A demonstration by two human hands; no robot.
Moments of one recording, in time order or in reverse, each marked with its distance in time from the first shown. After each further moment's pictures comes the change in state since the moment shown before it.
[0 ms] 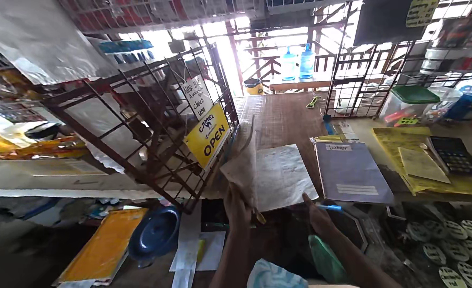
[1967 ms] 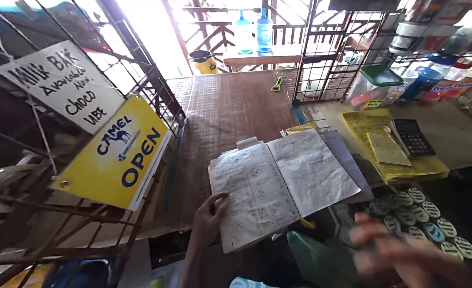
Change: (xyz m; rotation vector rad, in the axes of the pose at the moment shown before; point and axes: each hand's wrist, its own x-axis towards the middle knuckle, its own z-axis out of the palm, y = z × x) left_hand 0.070 -0.044 -0.019 0.804 -0.677 -0.067; right_hand -0.139 -0.102 -0.057 -0.428 -0.222 -1.100
